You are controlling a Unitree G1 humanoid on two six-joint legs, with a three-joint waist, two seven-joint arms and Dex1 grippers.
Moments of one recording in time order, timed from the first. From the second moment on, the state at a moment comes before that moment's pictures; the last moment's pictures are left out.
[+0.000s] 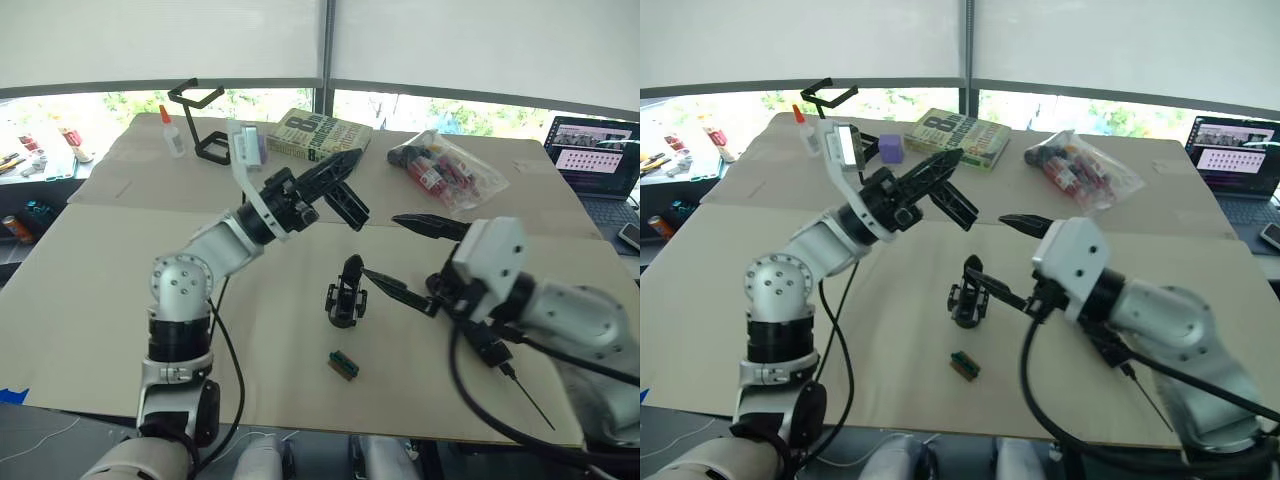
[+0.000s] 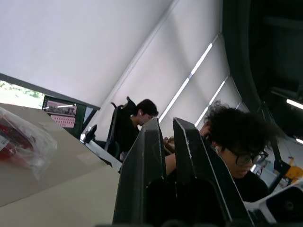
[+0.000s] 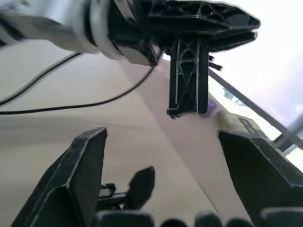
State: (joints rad) left arm -0.76 0.28 0.16 -0.06 -1.22 0.88 -0.51; right arm -0.32 -0.76 -0.14 -0.77 0.59 0.61 0.72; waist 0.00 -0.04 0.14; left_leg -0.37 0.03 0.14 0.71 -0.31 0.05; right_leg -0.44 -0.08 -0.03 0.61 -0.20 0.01
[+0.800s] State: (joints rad) left arm -0.93 0.51 -0.13 -0.01 -0.96 1.08 -1.08; right arm -0.89 -0.65 0.05 -0.36 1.12 1.47 0.63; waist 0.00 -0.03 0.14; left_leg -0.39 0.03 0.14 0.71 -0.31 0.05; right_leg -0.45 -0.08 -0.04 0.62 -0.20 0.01
